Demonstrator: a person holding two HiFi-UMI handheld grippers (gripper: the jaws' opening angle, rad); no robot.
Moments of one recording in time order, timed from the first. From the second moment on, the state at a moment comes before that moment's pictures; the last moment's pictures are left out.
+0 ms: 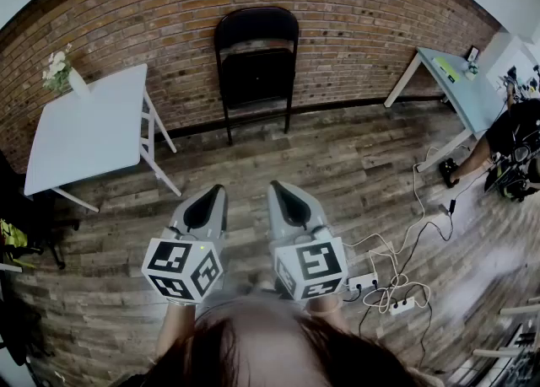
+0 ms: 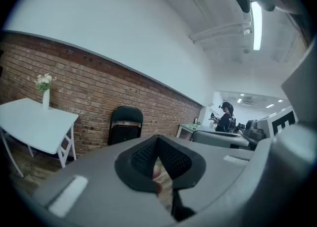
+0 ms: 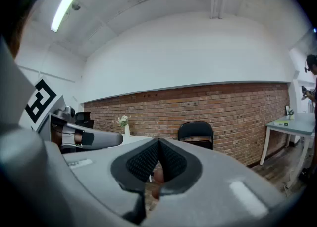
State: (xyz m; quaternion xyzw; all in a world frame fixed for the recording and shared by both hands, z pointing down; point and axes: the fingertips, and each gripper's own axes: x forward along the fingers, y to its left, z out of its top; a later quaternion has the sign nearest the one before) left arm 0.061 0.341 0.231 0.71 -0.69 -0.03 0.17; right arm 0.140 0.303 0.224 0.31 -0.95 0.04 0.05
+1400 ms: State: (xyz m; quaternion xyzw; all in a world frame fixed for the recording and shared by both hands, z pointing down) left arm -0.022 0.209 0.246 0.69 -0.70 -0.02 0.18; right arm 0.052 0.175 0.219 0.25 -0.97 0.05 0.00
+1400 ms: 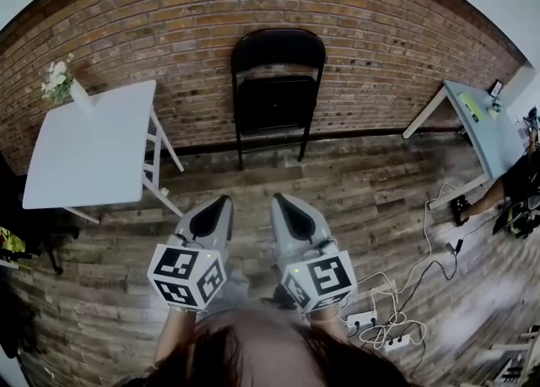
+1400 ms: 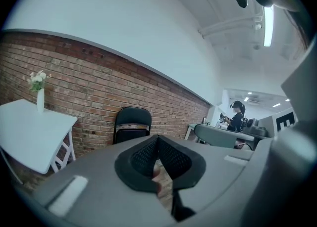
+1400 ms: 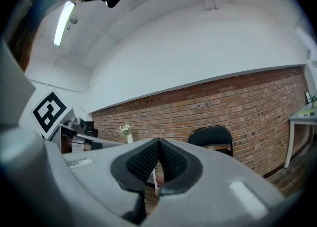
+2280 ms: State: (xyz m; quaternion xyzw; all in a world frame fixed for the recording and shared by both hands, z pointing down) left arm -0.155 0.141 0.255 0.71 -0.68 -0.03 0.19; right arm -0.074 0.102 0.213 0.27 -0.96 0.05 0.00
